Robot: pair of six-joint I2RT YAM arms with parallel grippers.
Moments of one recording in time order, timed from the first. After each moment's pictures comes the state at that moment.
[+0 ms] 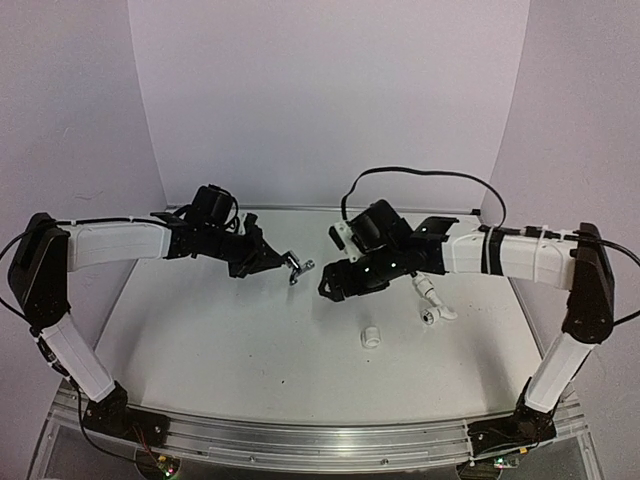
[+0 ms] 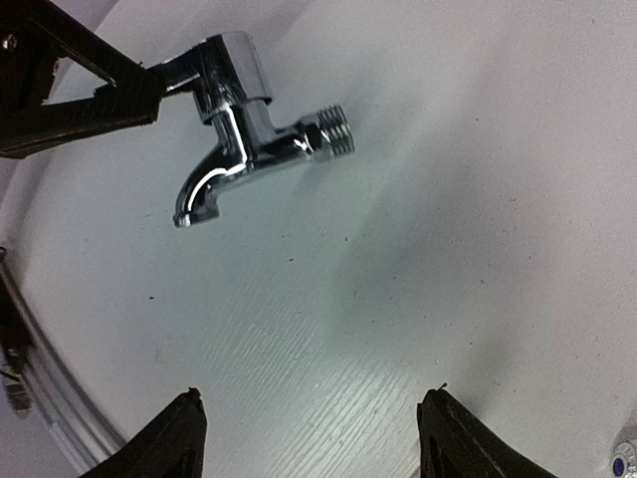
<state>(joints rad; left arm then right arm) -0.59 1.64 1.14 -0.18 0.51 -0.99 0.91 1.74 1.37 -0.51 -0.04 0.42</state>
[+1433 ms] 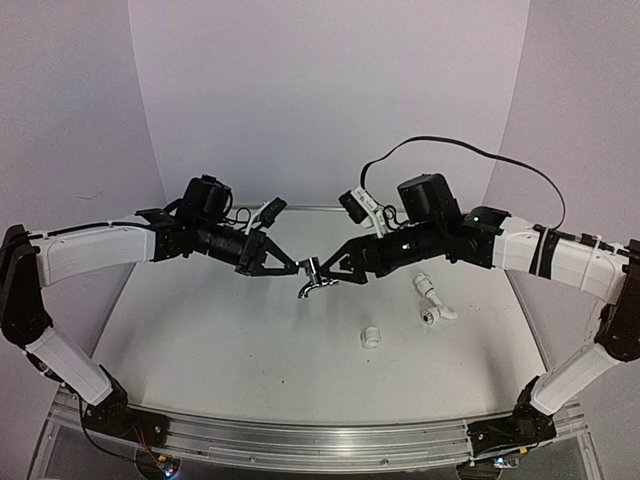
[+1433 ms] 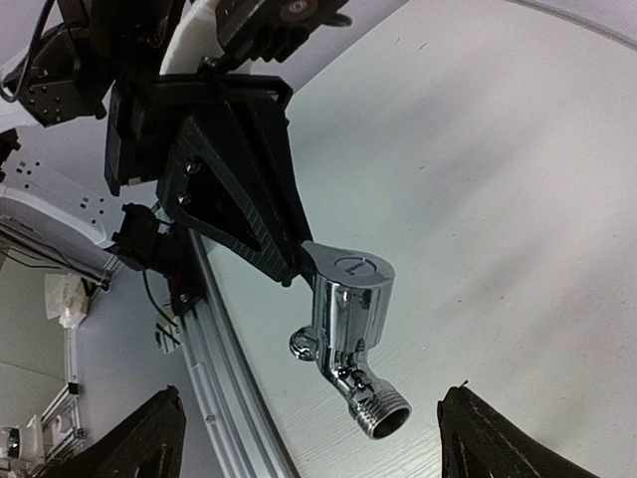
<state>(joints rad) -0.67 1.51 1.13 -0.21 0.89 -0.47 0.82 1.51 1.27 -0.34 -0.53 0.32</state>
